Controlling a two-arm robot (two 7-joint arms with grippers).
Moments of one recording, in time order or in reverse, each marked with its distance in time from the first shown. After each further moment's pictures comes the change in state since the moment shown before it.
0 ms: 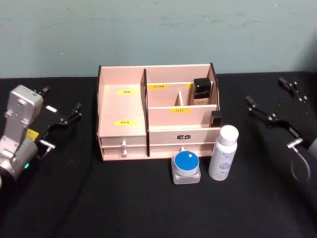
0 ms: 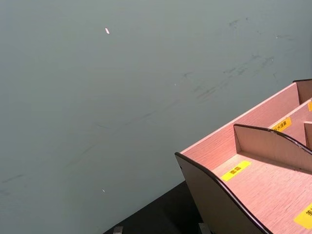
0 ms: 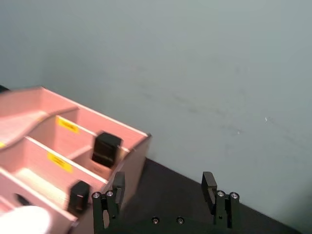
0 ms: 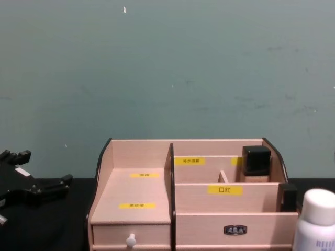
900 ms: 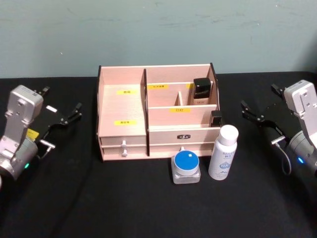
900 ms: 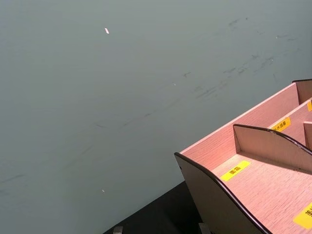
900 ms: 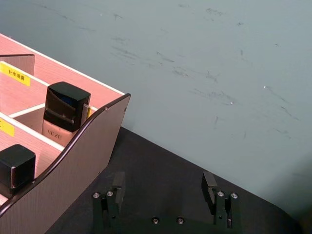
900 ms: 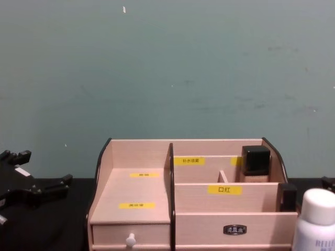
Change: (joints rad) left arm 0.000 0.000 0.000 0.000 0.000 0.000 0.000; right arm 0.200 -0.083 -0.152 0.280 -0.116 0.010 -0.098
